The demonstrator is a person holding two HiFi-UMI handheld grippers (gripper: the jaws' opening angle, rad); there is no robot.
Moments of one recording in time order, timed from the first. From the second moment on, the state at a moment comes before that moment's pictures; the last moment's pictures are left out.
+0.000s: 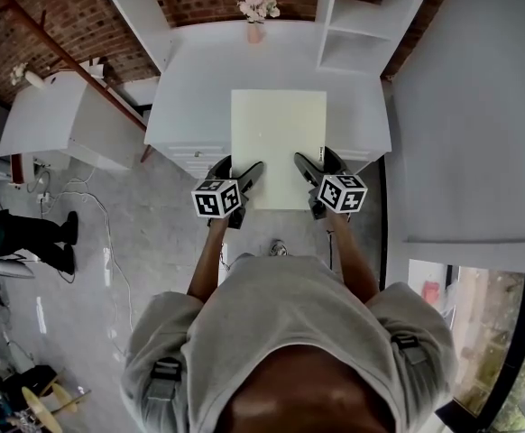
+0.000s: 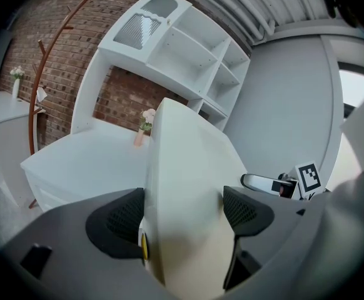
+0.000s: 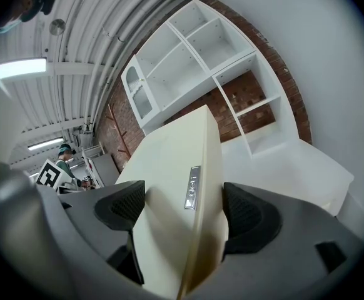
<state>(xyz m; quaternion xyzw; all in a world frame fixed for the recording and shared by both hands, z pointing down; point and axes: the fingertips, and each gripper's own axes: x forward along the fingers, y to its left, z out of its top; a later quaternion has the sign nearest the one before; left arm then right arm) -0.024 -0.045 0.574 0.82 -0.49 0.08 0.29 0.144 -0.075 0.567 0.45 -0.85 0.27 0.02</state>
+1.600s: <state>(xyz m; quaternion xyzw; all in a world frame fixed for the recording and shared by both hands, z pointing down) -0.092 -0.230 0.590 0.83 -0.46 0.07 0.31 0.077 -0.252 0.578 0.47 -0.84 0.28 0.03</state>
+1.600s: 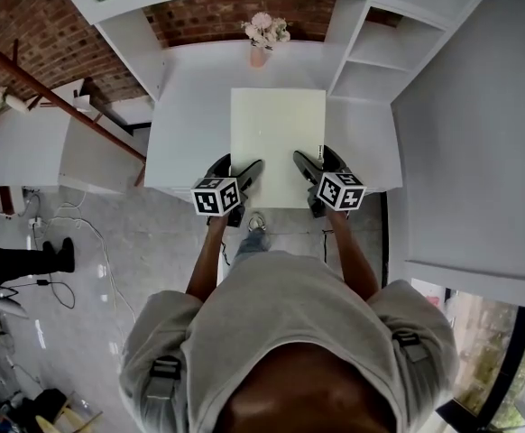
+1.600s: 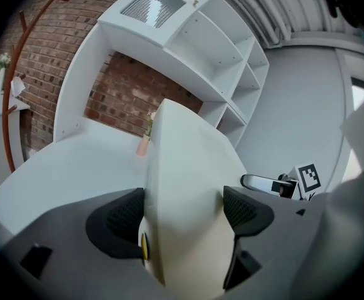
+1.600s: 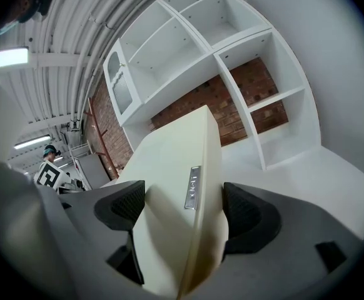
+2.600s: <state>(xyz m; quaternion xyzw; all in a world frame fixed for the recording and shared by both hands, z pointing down) -0.150 -0.396 0.583 0.85 -0.42 0.06 0.30 0.020 -0.405 0.566 0.51 -0.82 0.26 0.02</state>
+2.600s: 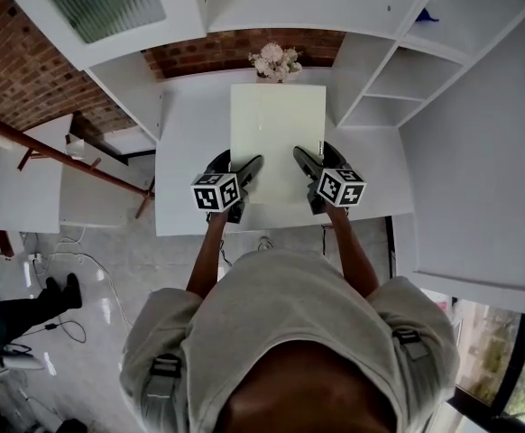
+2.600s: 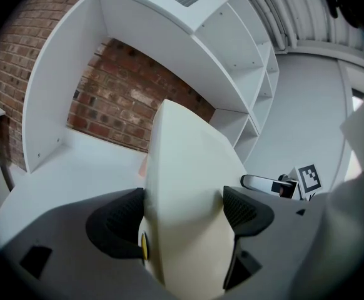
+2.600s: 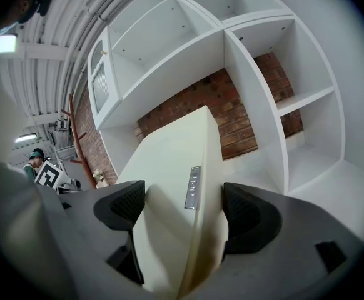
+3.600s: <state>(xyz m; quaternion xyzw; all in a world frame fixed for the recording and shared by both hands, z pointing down) -0.104 -0.409 0.613 0.83 -0.44 0.09 0.33 0.066 -0.423 0.601 0.50 -0.81 0.30 0.04</state>
